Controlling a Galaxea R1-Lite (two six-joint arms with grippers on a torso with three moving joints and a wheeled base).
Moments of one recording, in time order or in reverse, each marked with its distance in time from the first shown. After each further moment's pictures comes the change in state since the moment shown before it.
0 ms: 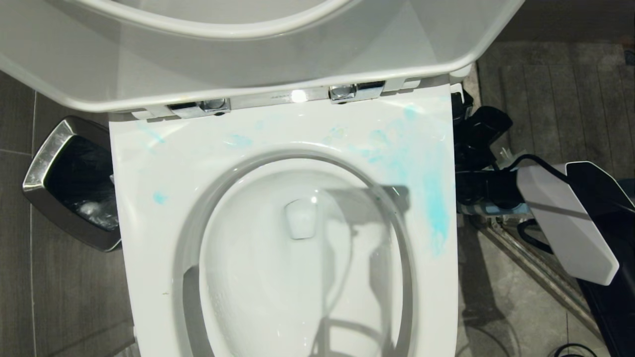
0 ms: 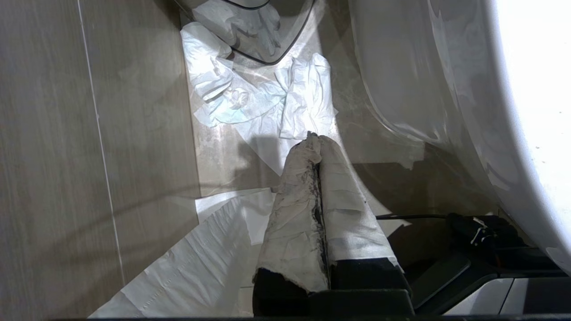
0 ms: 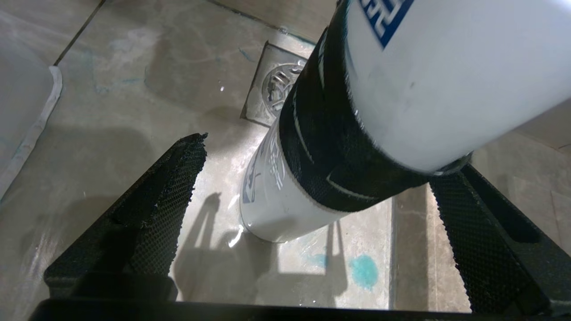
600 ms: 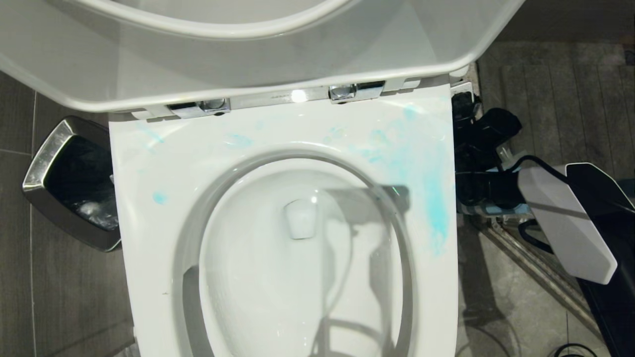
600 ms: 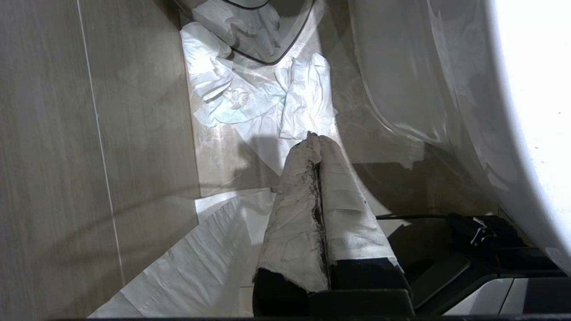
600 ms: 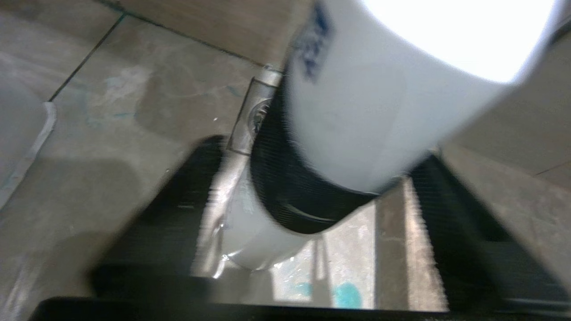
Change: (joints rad) left arm 0.000 0.000 0.000 0.000 0.000 0.000; right arm -0.018 0.010 -0.003 -0.117 0.048 0.002
